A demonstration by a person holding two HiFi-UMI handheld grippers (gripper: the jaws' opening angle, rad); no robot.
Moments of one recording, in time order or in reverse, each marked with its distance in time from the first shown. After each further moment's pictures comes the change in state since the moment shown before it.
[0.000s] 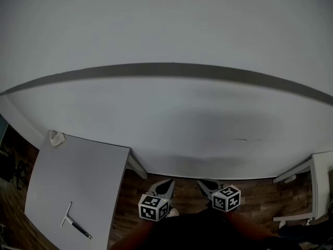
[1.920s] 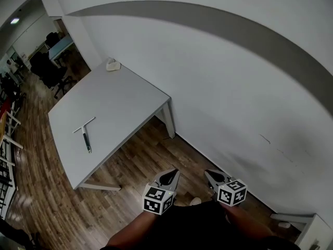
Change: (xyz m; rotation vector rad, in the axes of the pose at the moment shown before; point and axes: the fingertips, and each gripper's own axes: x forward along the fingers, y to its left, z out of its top) left arm -0.059 -0.121 -0.080 -0.175 -0.104 0.535; right arm -0.071 0.003 -0.065 -0.138 0.221 0.478
